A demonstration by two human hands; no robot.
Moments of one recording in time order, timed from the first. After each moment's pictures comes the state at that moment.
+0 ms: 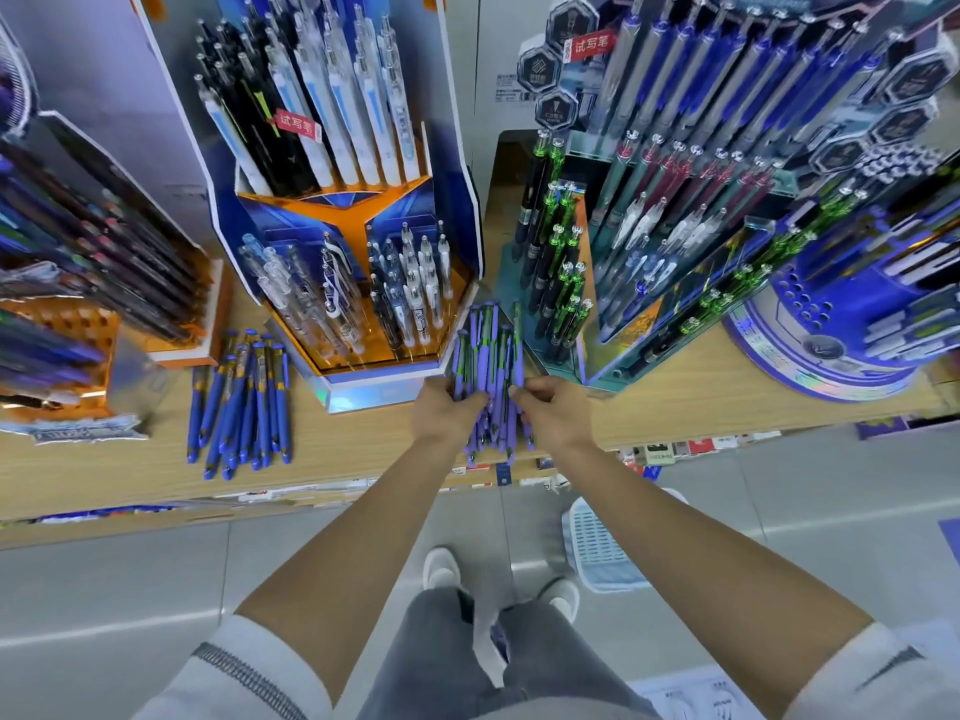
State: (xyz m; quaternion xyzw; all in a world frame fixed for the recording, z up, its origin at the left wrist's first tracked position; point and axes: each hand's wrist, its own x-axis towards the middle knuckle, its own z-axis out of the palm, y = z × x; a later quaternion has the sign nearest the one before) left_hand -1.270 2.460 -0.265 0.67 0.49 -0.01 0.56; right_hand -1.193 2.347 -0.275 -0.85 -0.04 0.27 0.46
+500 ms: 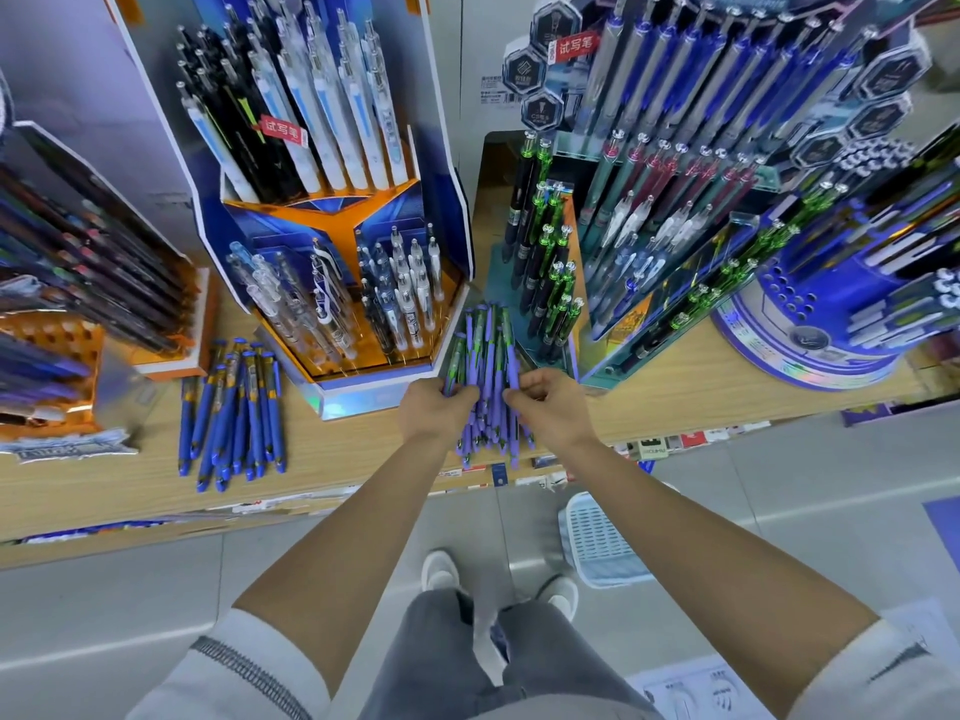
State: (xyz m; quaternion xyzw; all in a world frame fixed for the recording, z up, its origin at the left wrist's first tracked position) left_hand -1.270 2.466 -0.258 0.71 0.49 -0.03 0.51; right_hand -1.189 2.344 -0.270 -0.83 -0.07 0.29 0.47
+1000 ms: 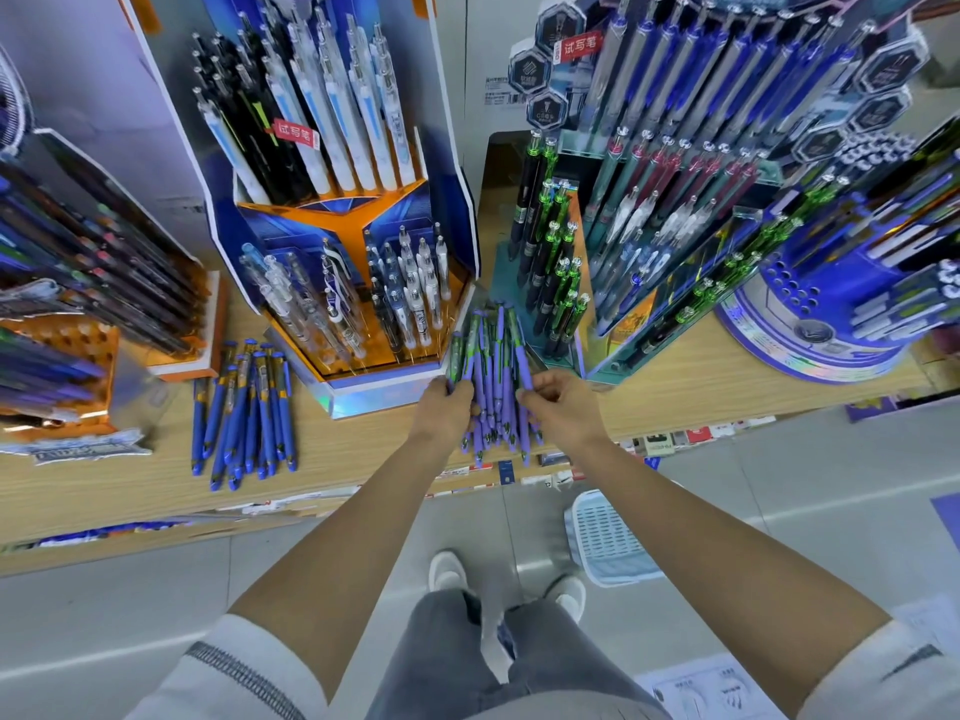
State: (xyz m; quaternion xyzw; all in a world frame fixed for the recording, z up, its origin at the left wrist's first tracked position) left_hand -1.278 2.466 -0.253 0.63 0.45 -0.05 0.63; right_hand -1.195 2.337 -0.260 -0.84 -0.06 0.29 0.46
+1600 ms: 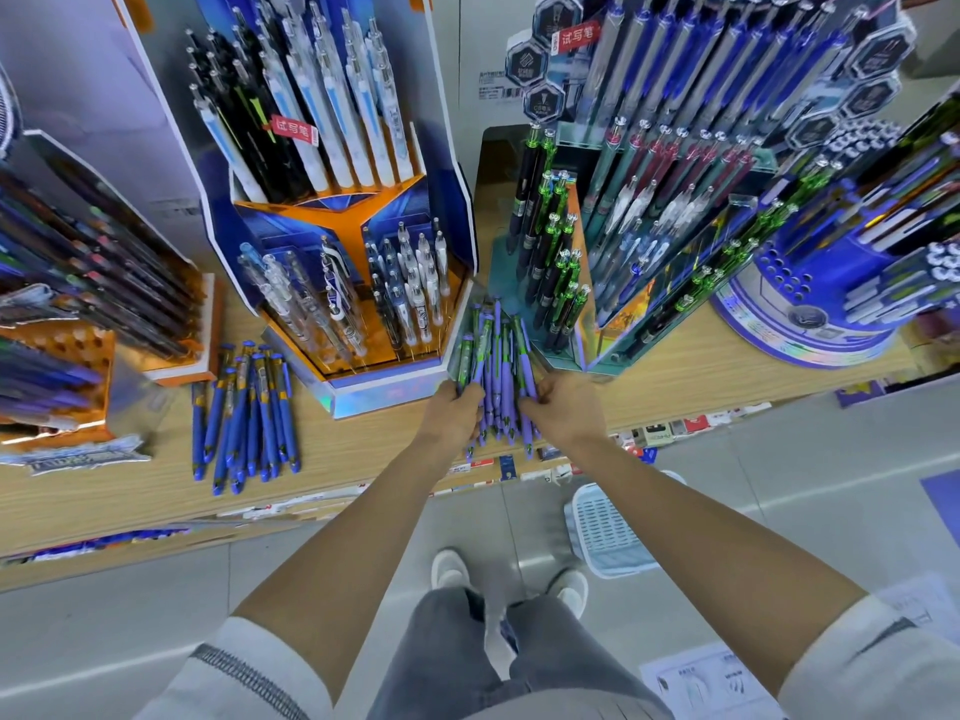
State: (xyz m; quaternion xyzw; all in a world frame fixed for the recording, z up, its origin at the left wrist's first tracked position) left_hand -1.283 2.461 -0.246 0.61 0.42 -0.08 0.66; right_hand -1.200 2.340 -0.257 -0.93 -0.13 0.23 0.25
